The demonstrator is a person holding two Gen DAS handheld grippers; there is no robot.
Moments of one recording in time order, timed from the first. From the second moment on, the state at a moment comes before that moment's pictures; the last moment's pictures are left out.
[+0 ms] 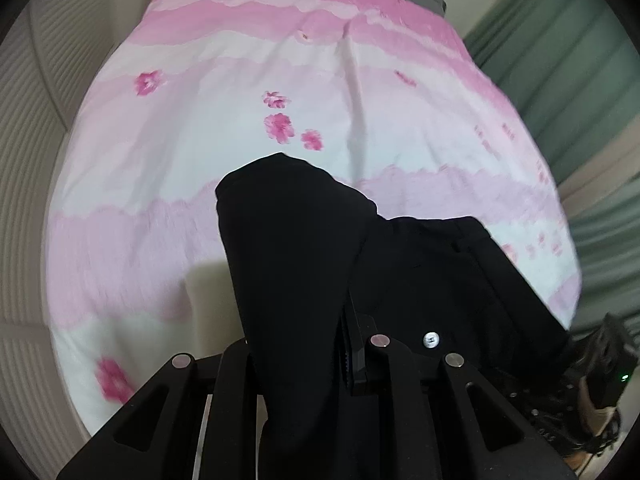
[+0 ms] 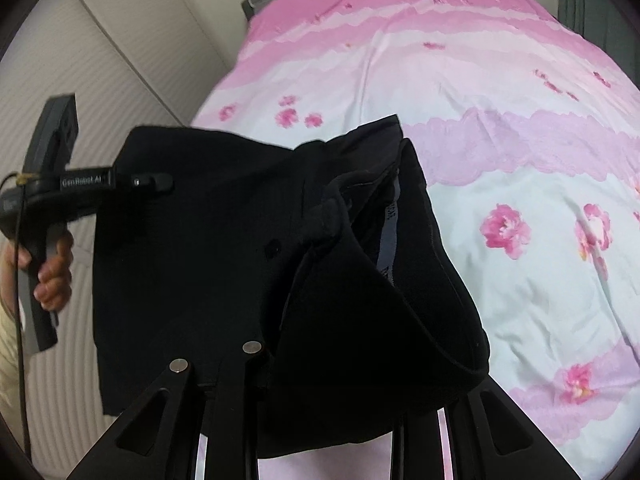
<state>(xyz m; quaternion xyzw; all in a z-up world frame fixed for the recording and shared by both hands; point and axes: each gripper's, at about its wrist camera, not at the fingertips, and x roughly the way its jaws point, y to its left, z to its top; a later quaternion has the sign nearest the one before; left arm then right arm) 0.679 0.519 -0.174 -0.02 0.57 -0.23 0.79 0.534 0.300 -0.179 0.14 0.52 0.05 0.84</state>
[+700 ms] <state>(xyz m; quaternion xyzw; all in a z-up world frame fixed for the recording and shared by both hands) 0.619 0.523 -0.144 0.12 0.50 -0.07 0.85 0.482 0.267 -0.208 0.15 0.59 -0.03 0.79</state>
